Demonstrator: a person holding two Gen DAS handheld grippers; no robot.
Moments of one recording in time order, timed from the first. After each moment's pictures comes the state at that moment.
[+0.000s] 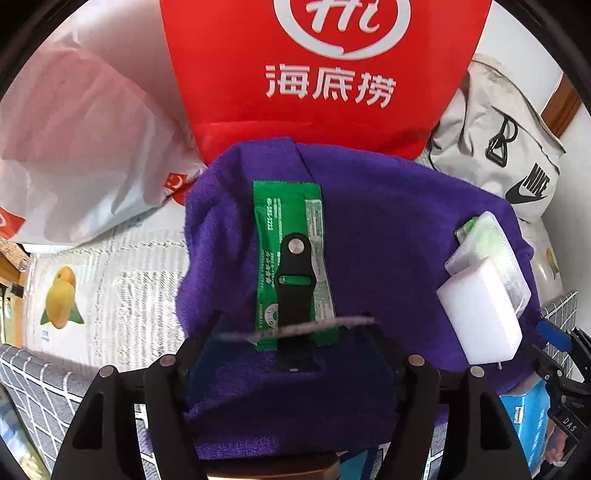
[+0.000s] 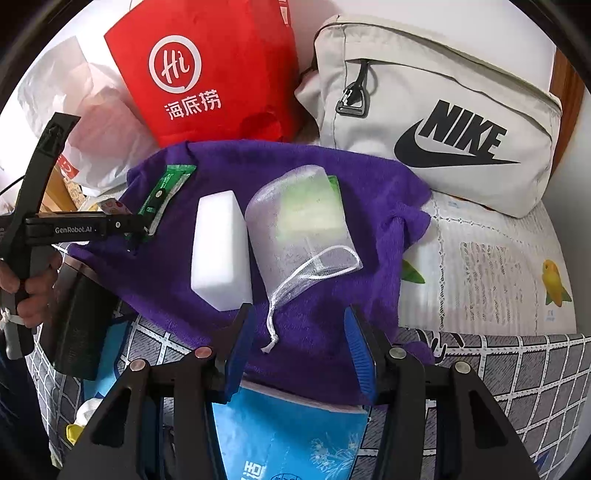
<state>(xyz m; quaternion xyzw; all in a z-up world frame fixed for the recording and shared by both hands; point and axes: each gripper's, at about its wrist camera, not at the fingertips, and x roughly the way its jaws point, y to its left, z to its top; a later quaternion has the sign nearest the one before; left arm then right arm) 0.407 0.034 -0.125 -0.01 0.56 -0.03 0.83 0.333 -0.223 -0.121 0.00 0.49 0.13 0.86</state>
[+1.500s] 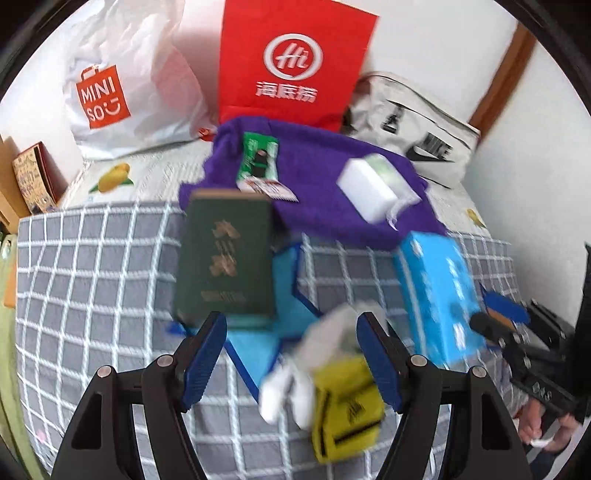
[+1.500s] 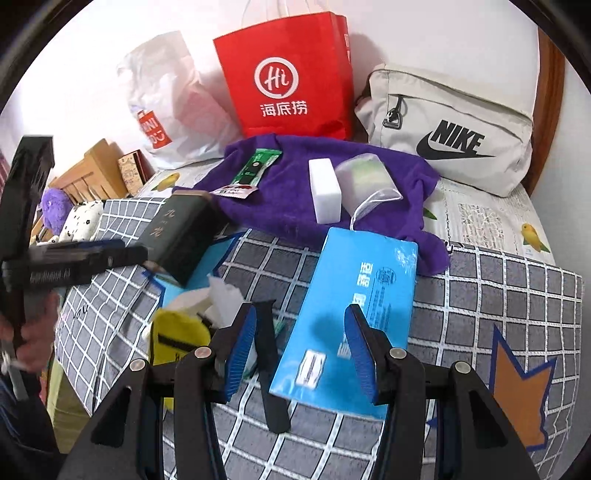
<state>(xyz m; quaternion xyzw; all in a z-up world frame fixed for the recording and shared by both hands) 0.176 0.038 -0.057 -0.08 0.51 -0.07 0.85 0.168 -0.204 -0.070 -0.01 0.45 0.17 0.88</state>
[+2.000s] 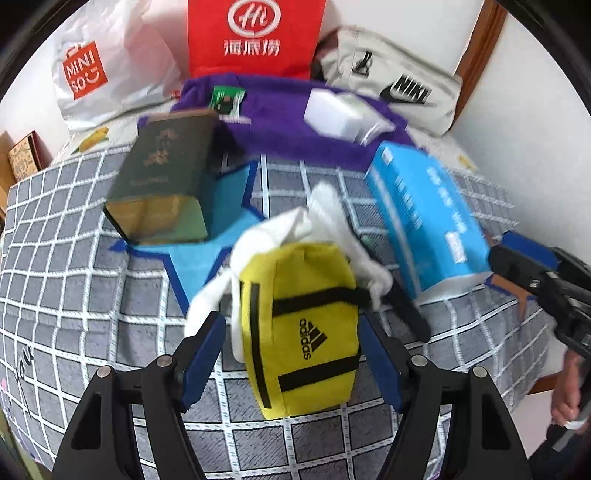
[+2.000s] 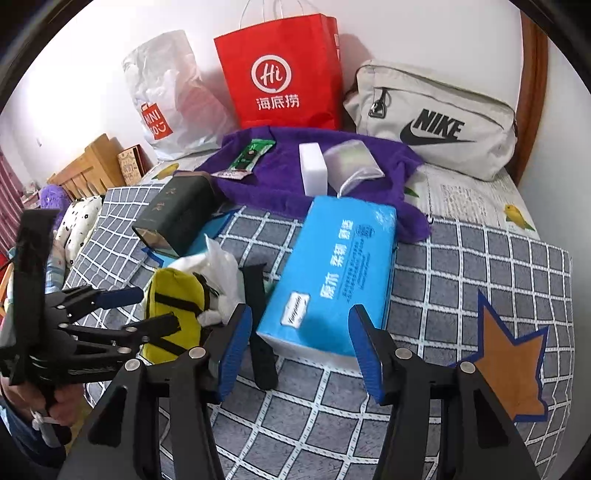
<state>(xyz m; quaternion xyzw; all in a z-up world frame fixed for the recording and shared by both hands) 0.127 -0.020 -0.112 -0.04 0.53 -0.06 0.84 0.133 -0.226 -0.082 -0.01 0.45 0.17 0.88</state>
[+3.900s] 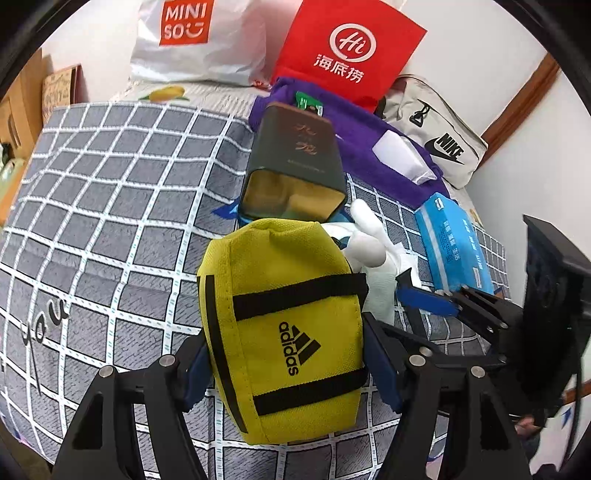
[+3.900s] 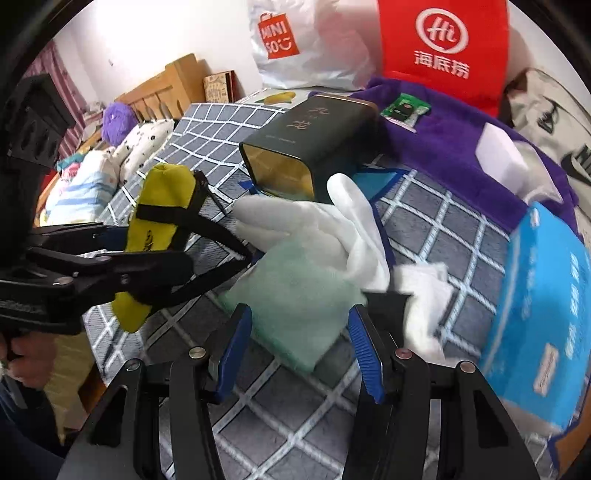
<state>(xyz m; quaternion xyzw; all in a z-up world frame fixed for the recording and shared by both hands) 0.101 0.100 -0.112 -0.17 0.51 -0.06 0.84 0.133 -0.075 -0.137 -0.11 0.48 0.33 0.81</state>
